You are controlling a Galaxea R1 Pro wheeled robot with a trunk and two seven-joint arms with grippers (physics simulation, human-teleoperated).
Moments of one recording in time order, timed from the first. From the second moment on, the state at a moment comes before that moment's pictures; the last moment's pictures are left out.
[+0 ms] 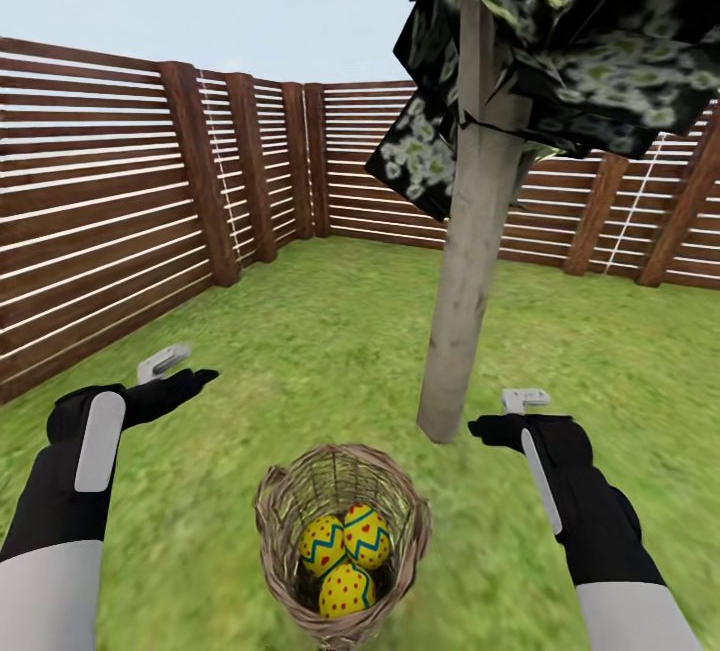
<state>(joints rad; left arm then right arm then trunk) -0.64 0.10 0.30 -1.40 0.54 1.01 0.16 -0.54 -0.03 -0.05 -1.38 0.07 1.00 0.06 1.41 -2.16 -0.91</state>
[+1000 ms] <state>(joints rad) -0.64 0.09 0.30 -1.40 0.55 1.01 0.16 -0.53 0.11 0.47 -1.23 0.05 1.01 0.06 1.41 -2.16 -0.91</state>
